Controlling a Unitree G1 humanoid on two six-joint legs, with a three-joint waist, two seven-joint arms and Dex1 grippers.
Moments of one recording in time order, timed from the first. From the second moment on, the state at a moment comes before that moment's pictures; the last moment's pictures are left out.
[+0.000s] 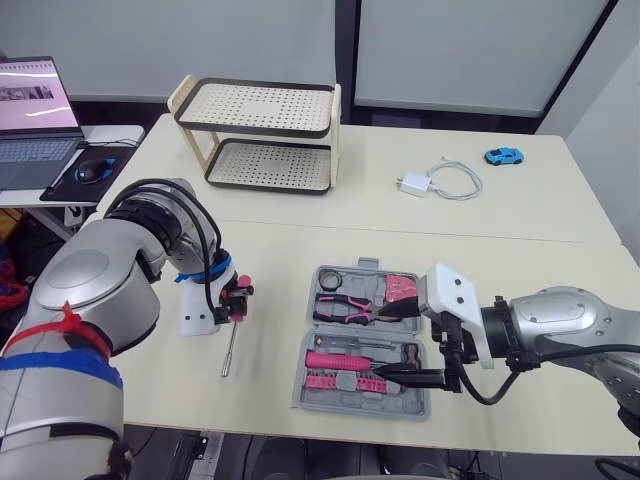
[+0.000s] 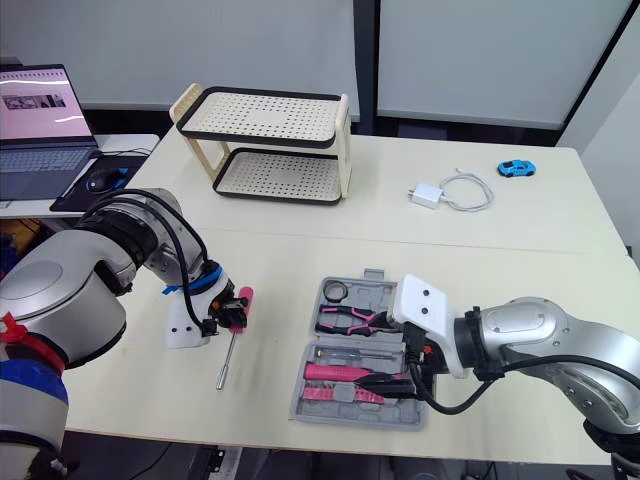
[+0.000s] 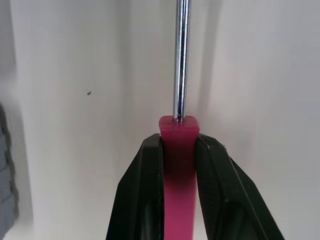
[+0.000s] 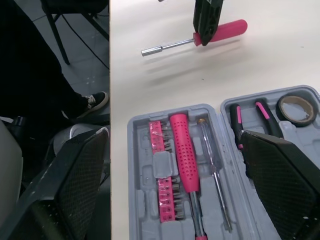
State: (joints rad) left arm -1.39 0.72 -1.27 1.13 1.45 -1.50 0.06; right arm -0.38 -0.88 0.12 -0.83 0.88 1.09 0.69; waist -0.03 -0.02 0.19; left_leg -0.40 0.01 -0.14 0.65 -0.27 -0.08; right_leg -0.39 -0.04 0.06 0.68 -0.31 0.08
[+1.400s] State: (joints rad) left arm -0.60 1.09 -0.57 0.54 0.05 -0.69 -1.22; right arm -0.42 -0.84 0.22 -0.78 0.72 1.02 0.73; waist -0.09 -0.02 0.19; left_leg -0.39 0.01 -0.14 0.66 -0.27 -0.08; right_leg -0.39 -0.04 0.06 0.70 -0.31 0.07
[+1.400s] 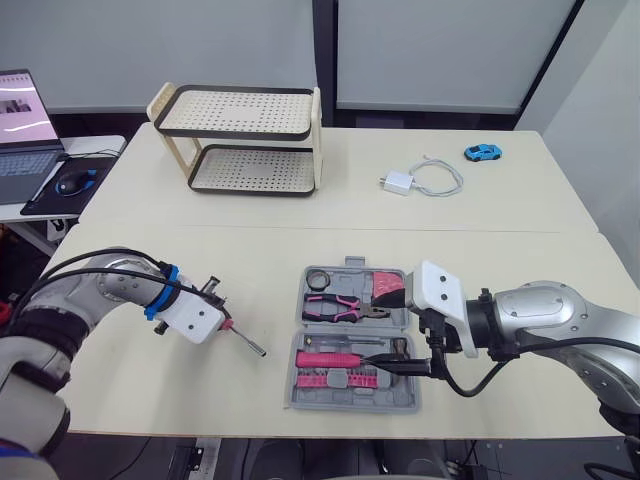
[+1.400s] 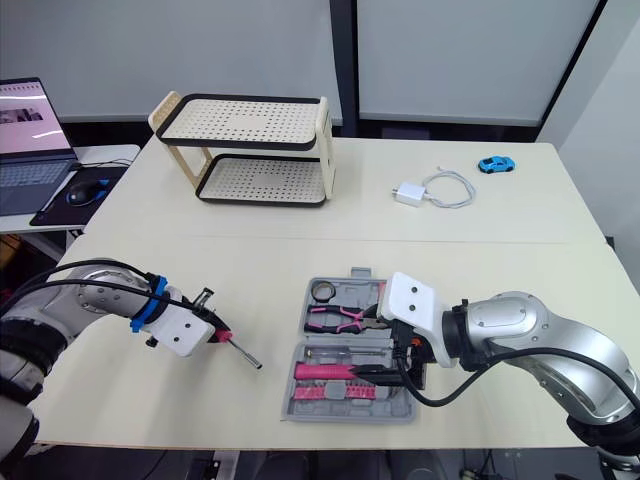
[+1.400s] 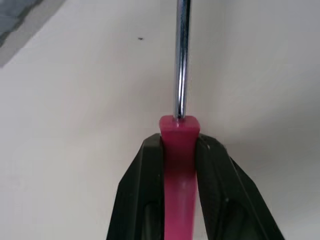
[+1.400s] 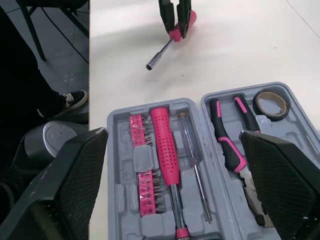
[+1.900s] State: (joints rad) left arm -0.12 0.98 -0.05 -0.25 -0.38 0.78 -0.81; right arm -0.43 -0.84 0.23 -0.77 0.69 1.02 0.74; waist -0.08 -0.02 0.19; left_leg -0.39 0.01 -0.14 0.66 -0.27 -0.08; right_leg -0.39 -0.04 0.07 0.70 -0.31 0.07
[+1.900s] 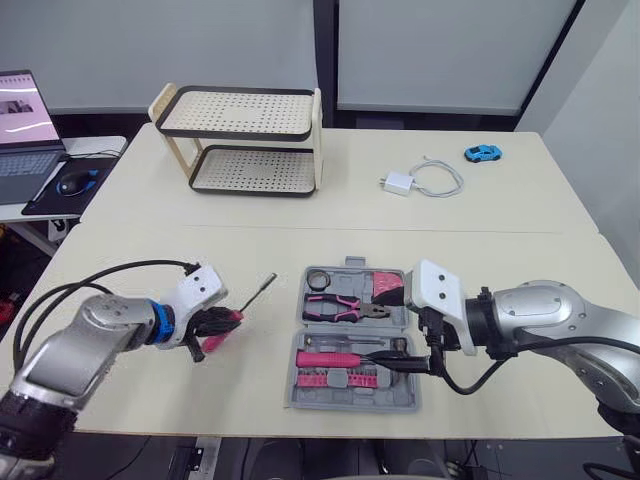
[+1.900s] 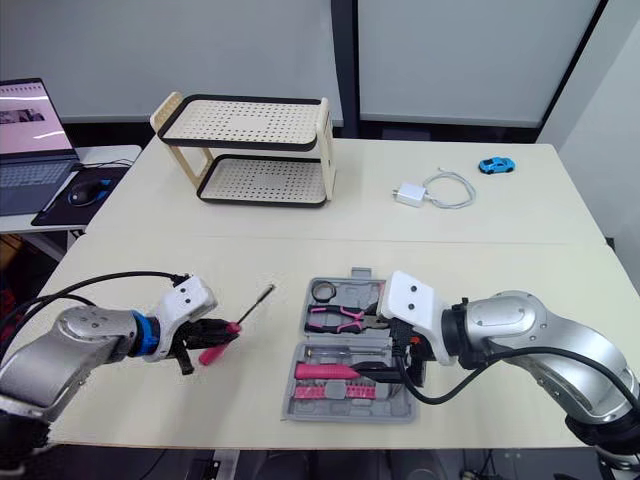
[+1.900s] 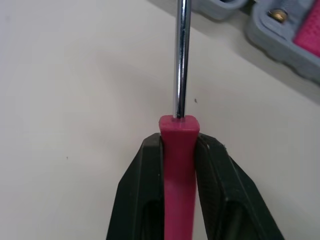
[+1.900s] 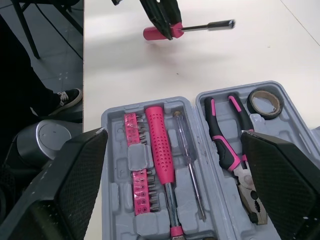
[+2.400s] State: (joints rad) left arm -0.12 0.65 0.08 -0.43 -0.37 1.21 -0.39; right arm -0.47 -0.81 0.28 -0.72 0.64 1.01 0.75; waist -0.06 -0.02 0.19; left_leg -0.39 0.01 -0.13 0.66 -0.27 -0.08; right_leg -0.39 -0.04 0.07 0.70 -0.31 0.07
